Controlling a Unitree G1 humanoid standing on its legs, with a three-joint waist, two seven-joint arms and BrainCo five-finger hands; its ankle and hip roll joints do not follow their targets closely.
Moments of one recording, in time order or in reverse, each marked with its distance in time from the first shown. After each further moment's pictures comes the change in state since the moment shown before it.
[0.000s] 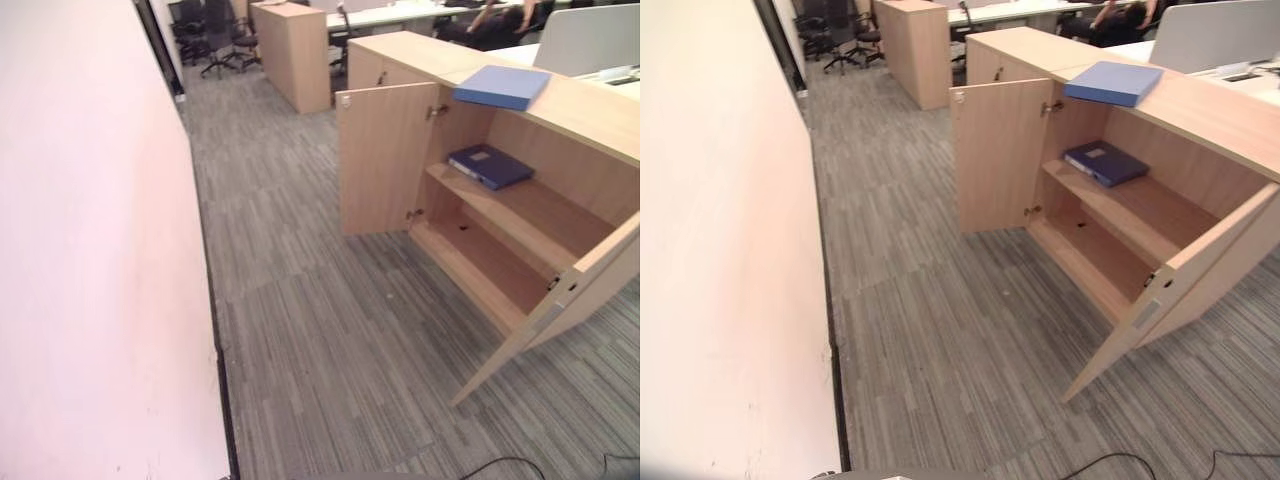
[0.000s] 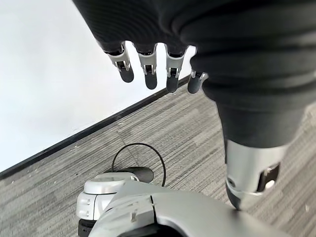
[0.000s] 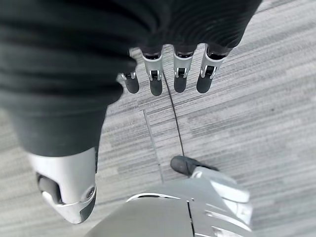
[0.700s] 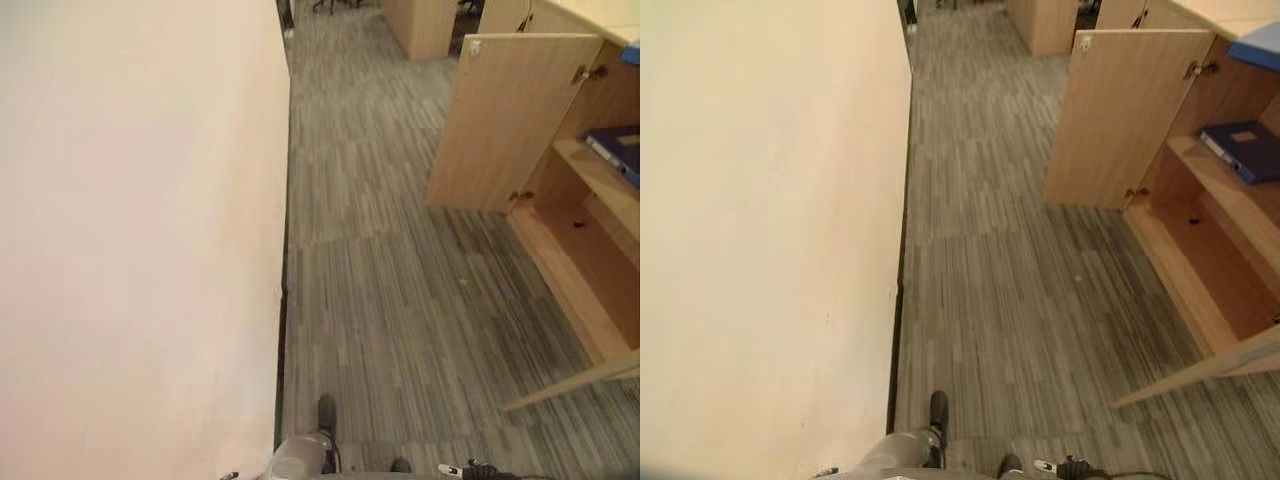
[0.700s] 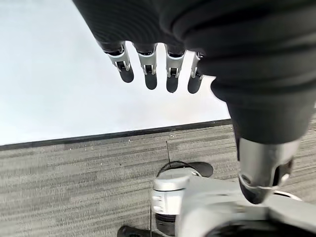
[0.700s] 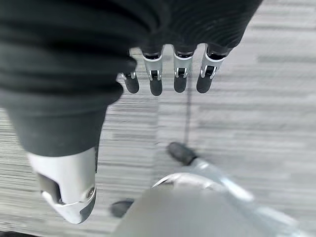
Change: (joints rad) left arm 0.020 -0.042 0.058 0.042 -0.033 0.008 0.012; right arm -0.042 -0.010 -0.008 0.010 -0.001 0.020 -0.014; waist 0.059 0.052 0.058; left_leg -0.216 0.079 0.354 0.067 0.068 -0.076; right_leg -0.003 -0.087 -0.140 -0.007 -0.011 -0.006
